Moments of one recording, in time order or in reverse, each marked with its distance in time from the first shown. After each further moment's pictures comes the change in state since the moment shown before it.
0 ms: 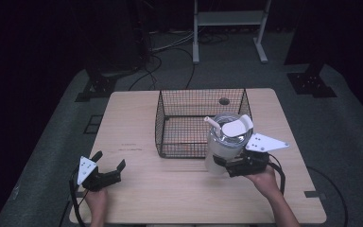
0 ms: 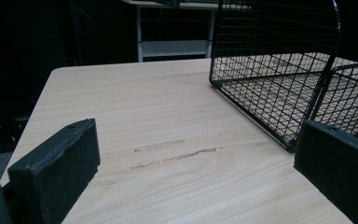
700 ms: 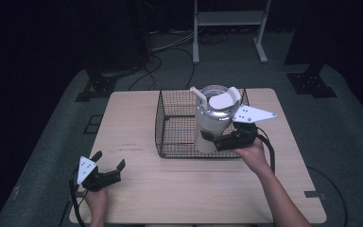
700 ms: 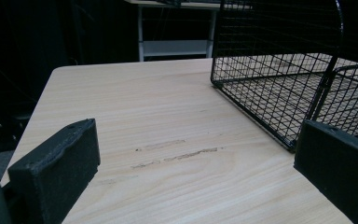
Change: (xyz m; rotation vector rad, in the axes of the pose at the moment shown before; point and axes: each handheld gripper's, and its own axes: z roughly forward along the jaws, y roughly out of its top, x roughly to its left) left arm 0.001 0.000 0.000 -0.001 0.003 -0.002; right arm -0.020 0.063 0.037 -0.017 0.001 -0.022
